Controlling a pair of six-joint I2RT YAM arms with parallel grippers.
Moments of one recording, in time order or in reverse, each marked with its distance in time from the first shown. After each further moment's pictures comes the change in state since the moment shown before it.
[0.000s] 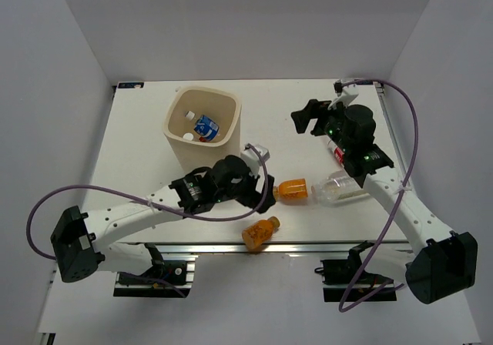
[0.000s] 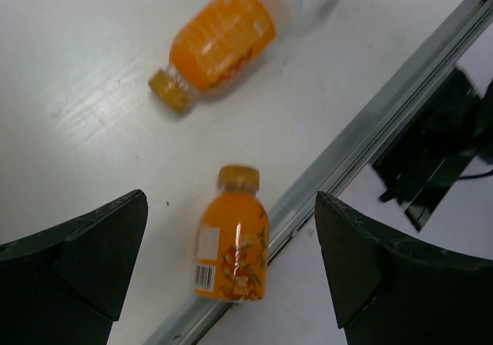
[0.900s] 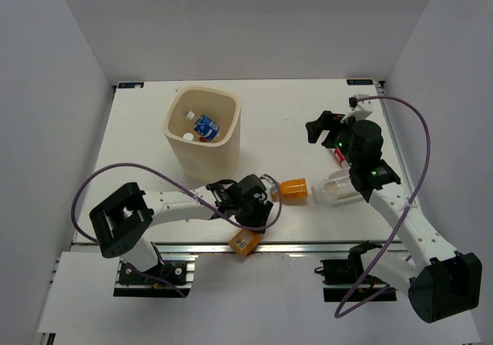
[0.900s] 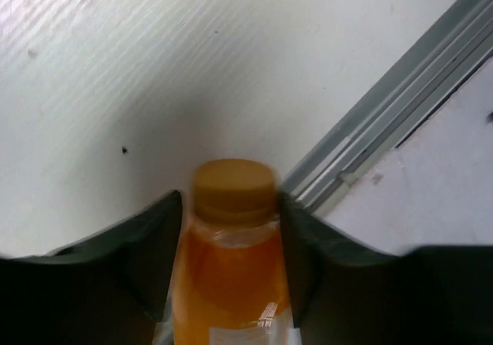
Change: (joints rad) left arm -0.046 0.330 -0.116 0.016 0.190 -0.011; right arm -0.056 -0.126 -0.163 -0.031 0.105 0.048
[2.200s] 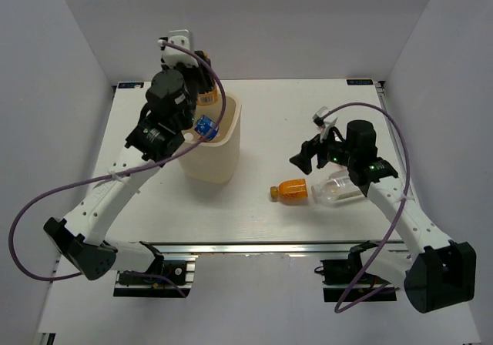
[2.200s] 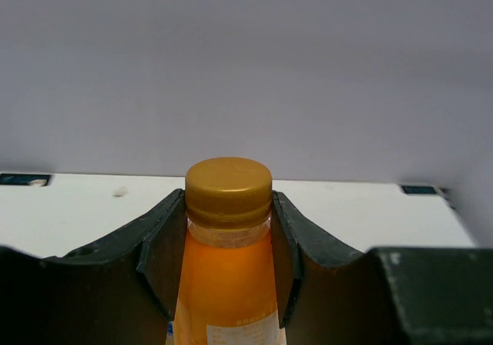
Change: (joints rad) left arm 0.378 -0.257 0.679 0.180 -0.693 0.332; right arm -0.040 0.045 0.002 -0.165 -0.563 -0.428
